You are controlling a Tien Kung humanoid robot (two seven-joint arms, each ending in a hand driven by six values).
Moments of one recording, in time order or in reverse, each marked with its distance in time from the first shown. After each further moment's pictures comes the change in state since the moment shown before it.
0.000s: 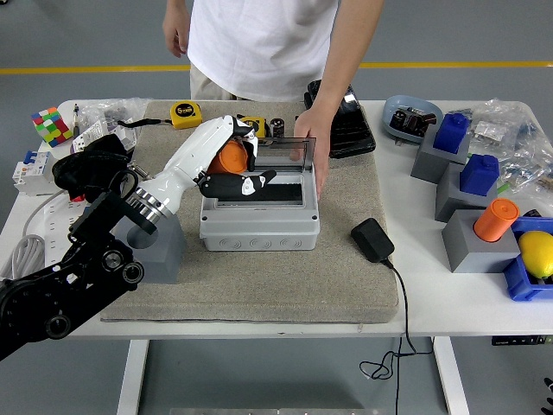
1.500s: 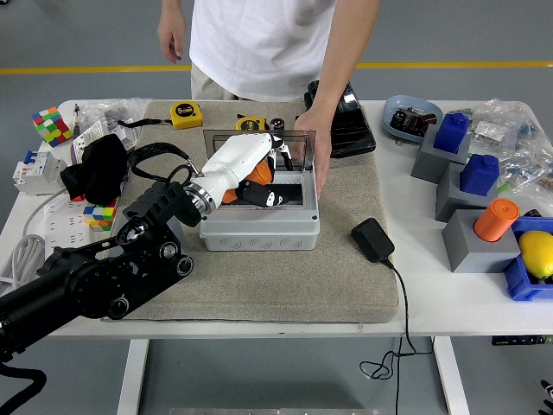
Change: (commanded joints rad) left arm -0.149 -0.155 0.137 0.254 0.086 0.000 0.198; right arm -0.003 0.007 -0.014 0.005 0.003 -0.009 0.008
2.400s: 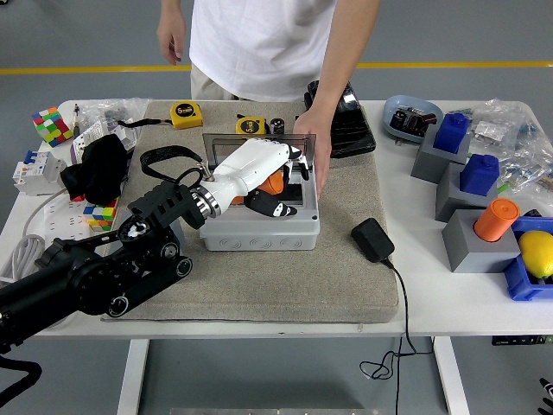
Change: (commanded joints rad) left arm -0.040 0.012 0.071 0.033 0.046 -0.008 -0.127; right arm 0.000 0.002 -0.008 0.007 0.001 -0.007 0.008
